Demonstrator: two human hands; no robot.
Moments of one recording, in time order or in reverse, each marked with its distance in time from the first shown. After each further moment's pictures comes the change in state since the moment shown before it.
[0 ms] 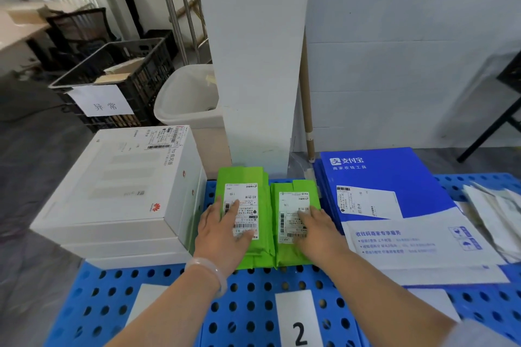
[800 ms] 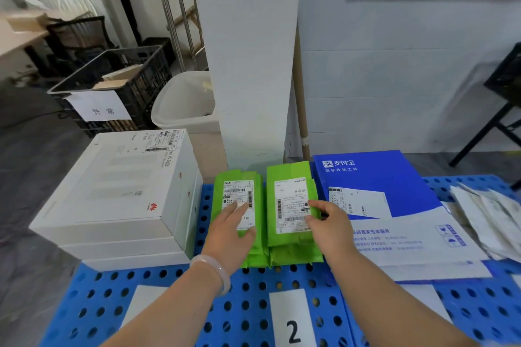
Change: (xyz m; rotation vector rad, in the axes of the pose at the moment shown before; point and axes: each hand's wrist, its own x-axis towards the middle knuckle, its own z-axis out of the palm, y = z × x) left_hand -0.004 0.014 0.007 -0.300 -0.049 0.081; right_hand -0.019 0.002 -0.024 0.685 0.385 0.135
